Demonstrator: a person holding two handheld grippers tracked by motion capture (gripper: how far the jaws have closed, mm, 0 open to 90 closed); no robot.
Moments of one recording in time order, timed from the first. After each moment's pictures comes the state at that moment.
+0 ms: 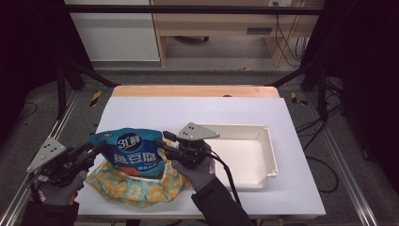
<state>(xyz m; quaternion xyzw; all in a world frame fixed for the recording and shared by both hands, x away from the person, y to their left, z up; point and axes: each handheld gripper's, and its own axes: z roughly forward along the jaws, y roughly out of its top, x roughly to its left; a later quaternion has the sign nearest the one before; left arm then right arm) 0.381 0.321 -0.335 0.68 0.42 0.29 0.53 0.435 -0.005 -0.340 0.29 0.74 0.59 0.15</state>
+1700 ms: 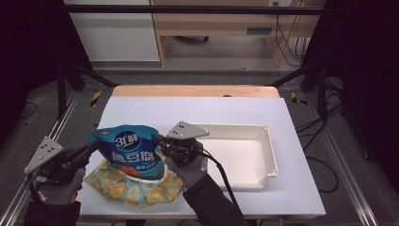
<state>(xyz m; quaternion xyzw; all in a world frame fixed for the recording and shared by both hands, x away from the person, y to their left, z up) 0.379 0.322 -0.332 0.67 0.43 0.30 0.53 0.439 0.014 -0.338 0.28 0.75 0.59 0.15</state>
